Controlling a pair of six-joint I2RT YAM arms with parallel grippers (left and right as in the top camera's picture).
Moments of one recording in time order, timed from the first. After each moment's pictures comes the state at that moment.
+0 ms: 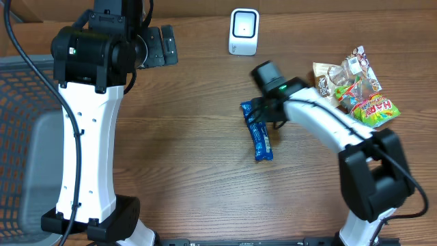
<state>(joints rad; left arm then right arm) -0.20 1.76 2.33 -1.50 -0.18 -0.30 0.45 1.92 1.38 -0.78 0.05 0.39</state>
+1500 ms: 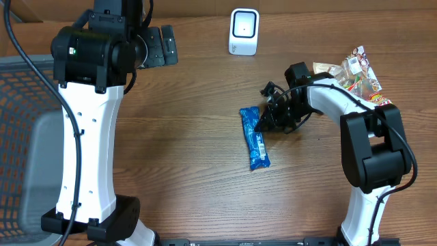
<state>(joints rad) -0.20 1.76 2.33 -1.50 -0.18 -0.30 0.25 2.10 1.38 -0.85 -0.78 -0.04</state>
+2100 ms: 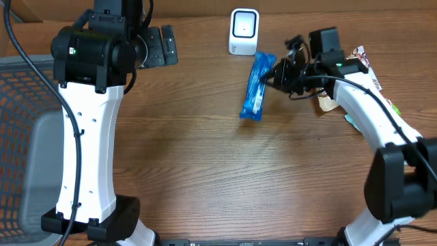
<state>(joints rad) -0.20 1.76 2.33 -1.50 -0.18 -0.30 0.19 1.85 1.44 -0.56 -0.73 0.50</state>
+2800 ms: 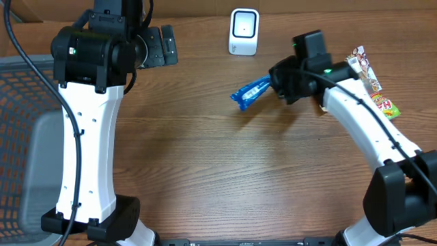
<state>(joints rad) -0.20 1.76 2.33 -1.50 -0.18 -0.30 0.31 1.78 1.44 -0.64 -0.25 1.37</state>
